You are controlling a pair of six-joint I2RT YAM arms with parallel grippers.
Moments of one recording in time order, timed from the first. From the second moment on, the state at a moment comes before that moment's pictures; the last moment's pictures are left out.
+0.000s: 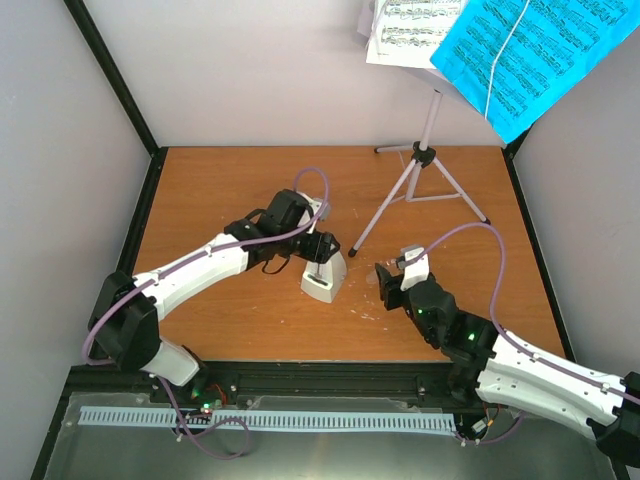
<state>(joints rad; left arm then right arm) -0.72 1.49 1.14 -0.43 0.20 -0.33 0.98 0.65 0.42 -0.11 0.58 0.26</state>
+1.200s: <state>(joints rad) -0.74 1.48 1.20 -0.57 -0.11 -0.51 0.98 0.69 0.42 -0.12 0.56 0.33</state>
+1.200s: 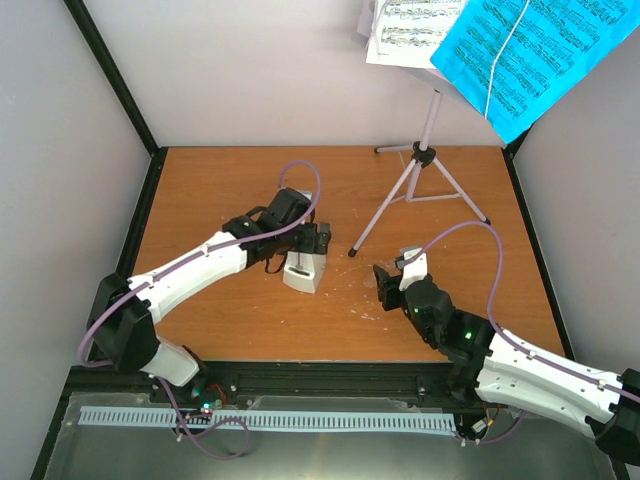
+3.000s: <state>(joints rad) -0.30 1.49 0.58 -0.06 0.53 -0.61 0.98 0.73 0.42 -0.08 0.52 0.38</state>
